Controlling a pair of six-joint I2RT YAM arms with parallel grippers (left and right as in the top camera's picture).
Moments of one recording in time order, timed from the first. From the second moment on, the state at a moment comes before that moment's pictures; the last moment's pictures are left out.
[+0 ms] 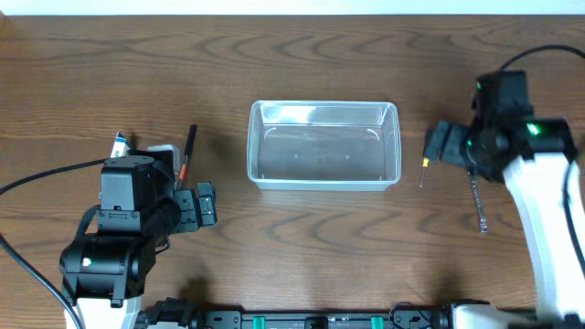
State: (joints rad) left arm -0.07 0.86 1.00 -1.11 0.08 -0.17; right arm 0.03 1.45 1.32 -1.15 0.07 0.41
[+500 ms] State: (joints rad) left arm -0.07 0.86 1.01 -1.11 0.08 -0.17; right arm 0.02 1.87 1.32 -0.90 0.07 0.46
